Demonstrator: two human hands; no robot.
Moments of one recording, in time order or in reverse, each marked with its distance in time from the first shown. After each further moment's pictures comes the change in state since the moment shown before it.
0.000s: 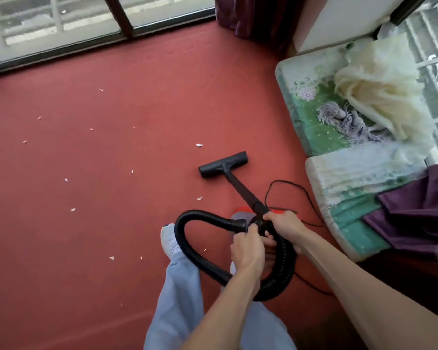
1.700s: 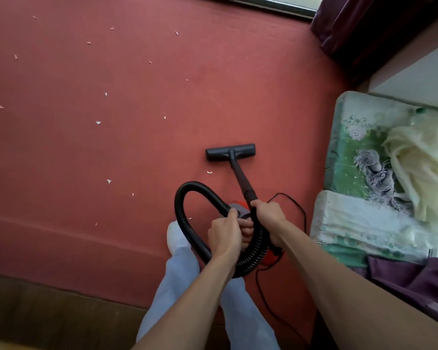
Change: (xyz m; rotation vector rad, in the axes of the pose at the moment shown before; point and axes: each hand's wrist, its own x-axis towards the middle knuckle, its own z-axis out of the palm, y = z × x) left_hand -0.018 -0.037 -0.008 -0.464 0.226 0.064; right_hand 0.001 -0.002 0.029 -0.438 -0.030 -0.111
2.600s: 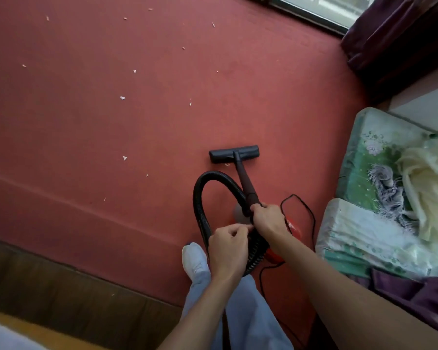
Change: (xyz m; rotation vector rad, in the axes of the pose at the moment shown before) left_hand -0.033 -0.054 -0.101 0.124 0.036 0.238; right_hand -0.039 0.041 0.090 -0.292 0.104 -0.238
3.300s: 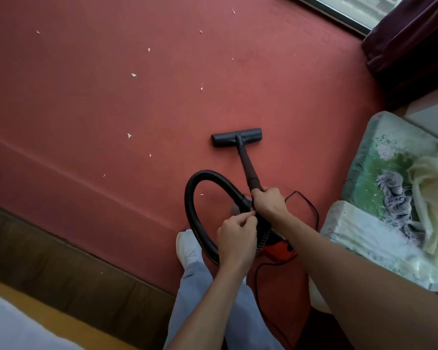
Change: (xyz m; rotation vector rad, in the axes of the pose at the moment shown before) left_hand 0.002 -0.048 0.031 -0.145 0.037 0.028; right_hand 0.026 0.019 0.011 -0.187 -0.041 -0.092
